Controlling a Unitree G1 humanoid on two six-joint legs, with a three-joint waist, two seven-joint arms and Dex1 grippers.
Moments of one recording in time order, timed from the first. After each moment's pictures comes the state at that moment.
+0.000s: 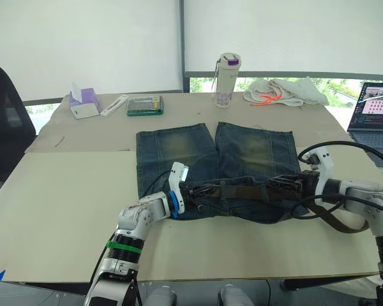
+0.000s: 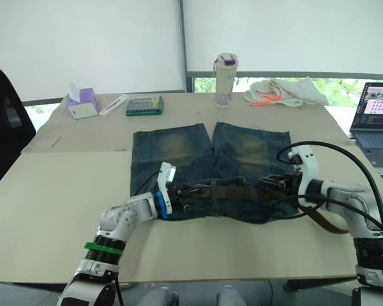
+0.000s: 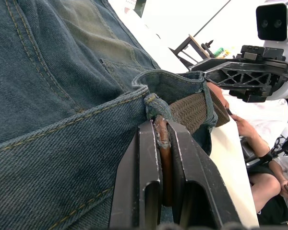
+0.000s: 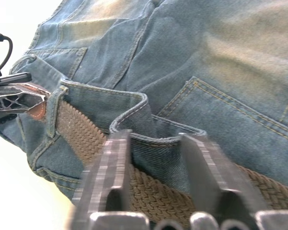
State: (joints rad) left arm -0.48 0.10 -0.05 0.19 -0.55 0.72 -0.76; right arm -0.39 -0.84 -0.17 -0.04 0.69 1.00 0.76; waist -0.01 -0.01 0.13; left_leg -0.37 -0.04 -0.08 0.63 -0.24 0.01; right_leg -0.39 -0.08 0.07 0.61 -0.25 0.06
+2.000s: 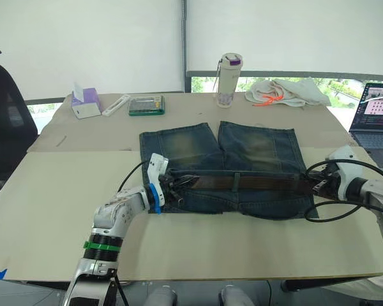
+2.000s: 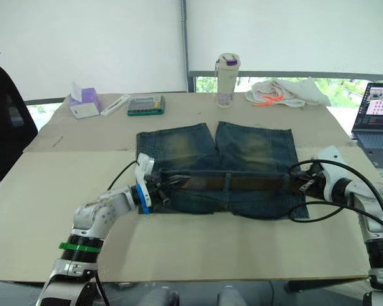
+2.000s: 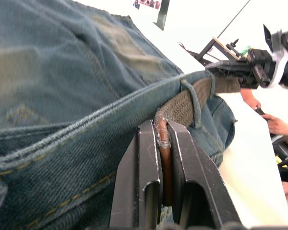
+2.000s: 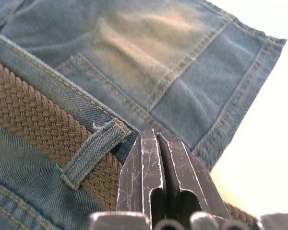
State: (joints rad) left arm -0.47 0.27 0.00 0.08 -0.59 0.70 -0.75; right arm -0.35 -0.91 -0.13 0.28 0.28 0.36 0.81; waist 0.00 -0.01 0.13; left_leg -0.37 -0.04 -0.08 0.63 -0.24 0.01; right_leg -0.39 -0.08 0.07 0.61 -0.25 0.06
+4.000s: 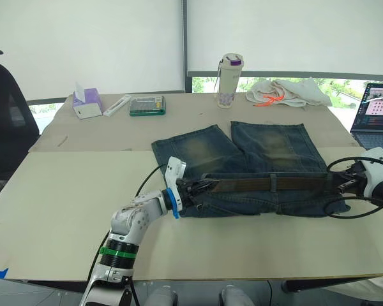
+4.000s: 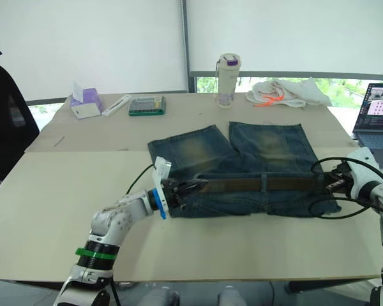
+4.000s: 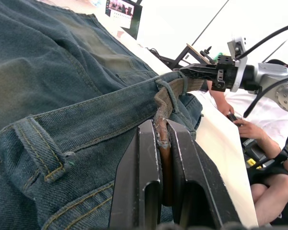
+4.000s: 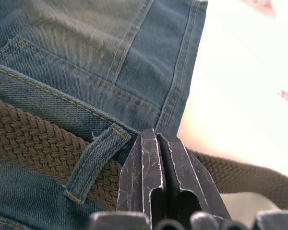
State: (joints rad) left arm -0.43 0.13 -0.06 0.02 -0.59 0.70 -0.72; right arm -0.39 -0.95 -0.22 0.53 0.17 0.21 0.72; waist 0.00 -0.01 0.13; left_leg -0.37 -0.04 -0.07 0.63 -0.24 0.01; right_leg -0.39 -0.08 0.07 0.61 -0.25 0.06
